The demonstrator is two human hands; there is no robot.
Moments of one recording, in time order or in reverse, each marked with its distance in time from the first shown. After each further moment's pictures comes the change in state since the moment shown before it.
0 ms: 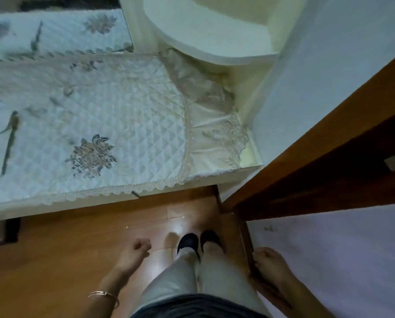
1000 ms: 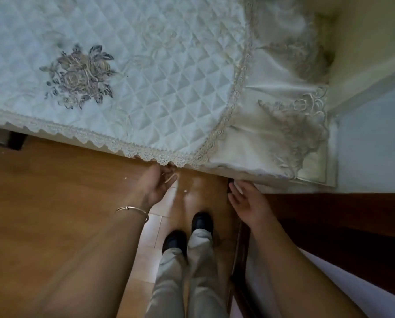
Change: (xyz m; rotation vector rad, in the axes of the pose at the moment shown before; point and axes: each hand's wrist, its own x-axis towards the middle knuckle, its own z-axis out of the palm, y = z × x) left_hand 0.157 0.059 0.050 -1.050 0.088 -0.121; right_hand 0.123 -0.166 0.076 0.652 -0.282 0.106
